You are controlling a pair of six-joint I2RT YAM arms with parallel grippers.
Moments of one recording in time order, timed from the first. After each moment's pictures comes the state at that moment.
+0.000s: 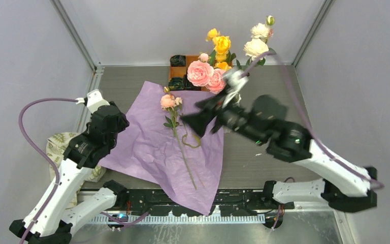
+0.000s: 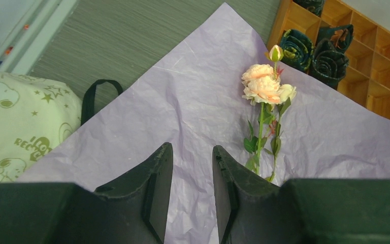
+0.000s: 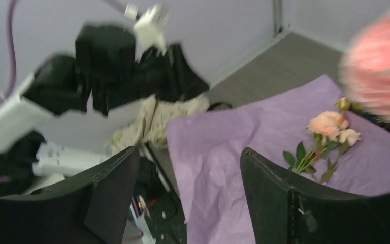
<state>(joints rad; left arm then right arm) -0.50 0.80 1.07 -0.81 -0.64 -0.68 1.09 1.04 1.48 -0.40 0.12 0.37</state>
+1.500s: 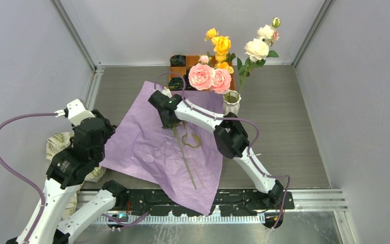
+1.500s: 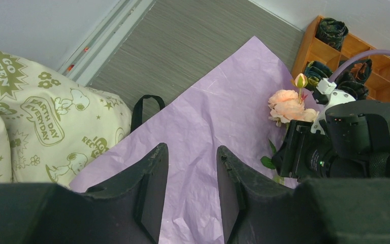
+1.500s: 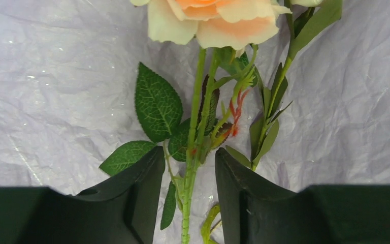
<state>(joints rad) -0.50 0.66 1.10 -0.94 -0.79 -0.63 0.92 2.41 2.17 -0.88 0.31 0.47</state>
